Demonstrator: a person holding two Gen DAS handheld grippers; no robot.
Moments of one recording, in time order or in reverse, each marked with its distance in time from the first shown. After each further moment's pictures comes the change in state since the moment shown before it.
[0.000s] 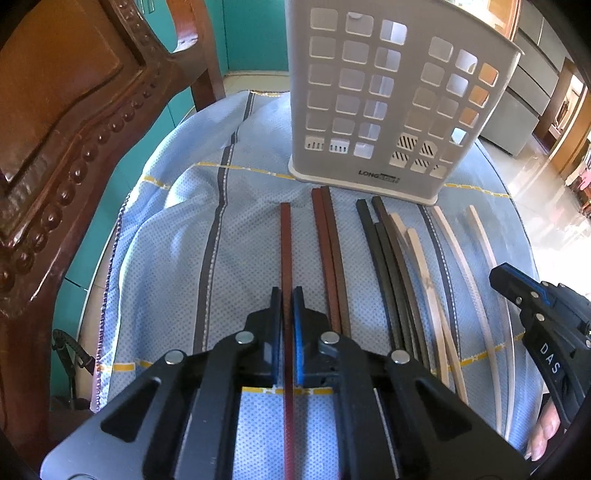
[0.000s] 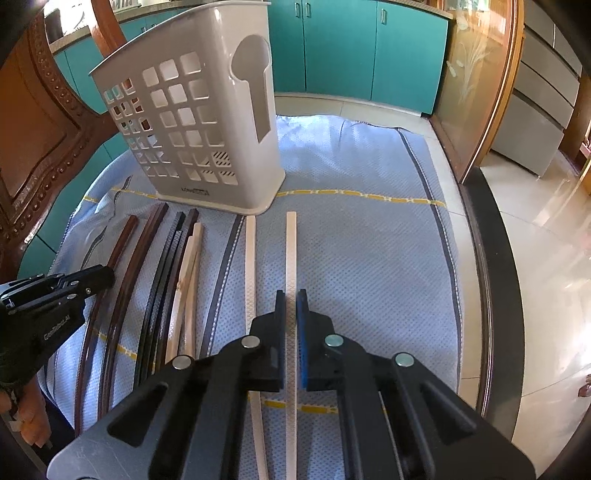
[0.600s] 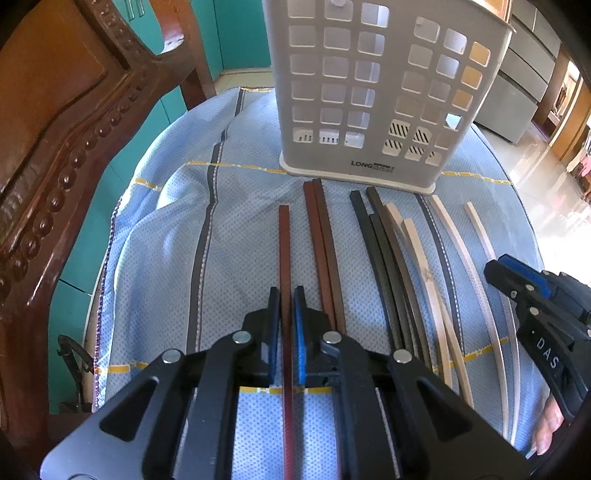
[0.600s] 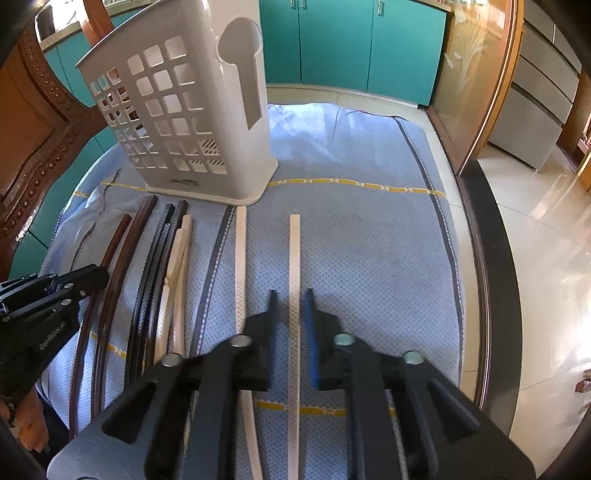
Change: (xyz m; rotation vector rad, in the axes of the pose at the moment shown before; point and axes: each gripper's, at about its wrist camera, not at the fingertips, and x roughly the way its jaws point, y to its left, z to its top) left arm 0.005 -0.014 0.001 0.042 0.017 0.024; right arm 0.010 -0.001 0.001 0.000 0.032 -0.011
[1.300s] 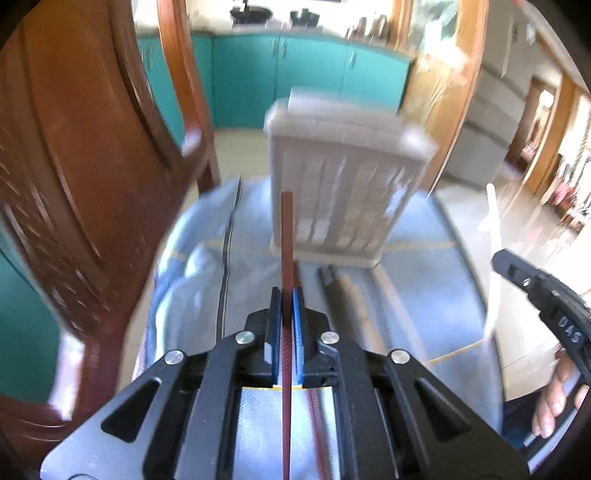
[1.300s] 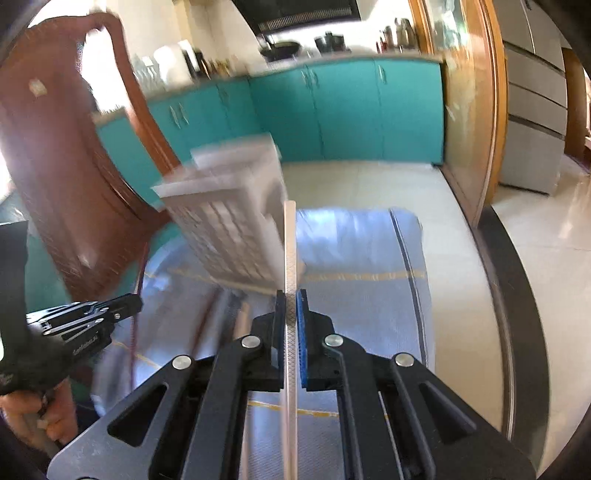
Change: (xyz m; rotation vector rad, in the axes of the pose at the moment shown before) left arm -0.117 0.023 -0.002 -0.021 -0.293 -0.119; right arm -0.129 -0.030 0.007 0.062 -0.369 0.203
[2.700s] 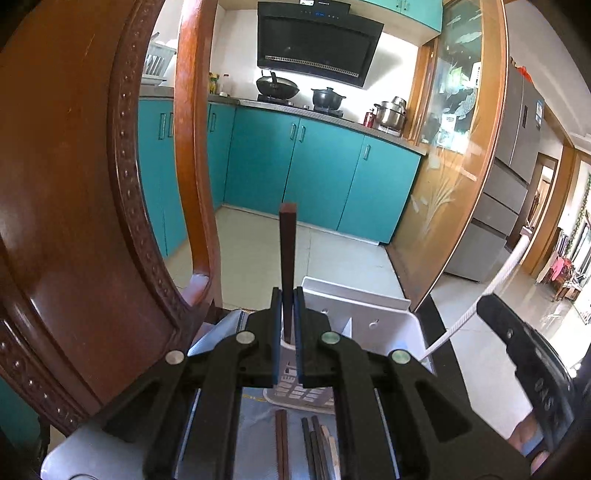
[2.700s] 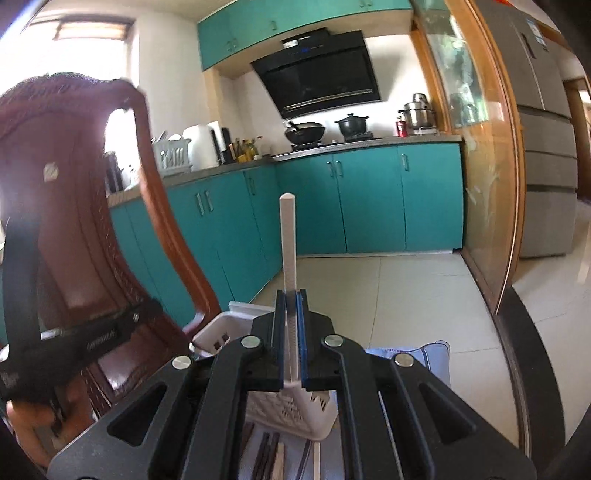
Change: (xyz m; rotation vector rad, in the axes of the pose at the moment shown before) left arm 0.004 0.023 0.109 -0.133 -0.262 0.012; right arm 0.025 0.041 0.086 -0.084 -0.273 0.035
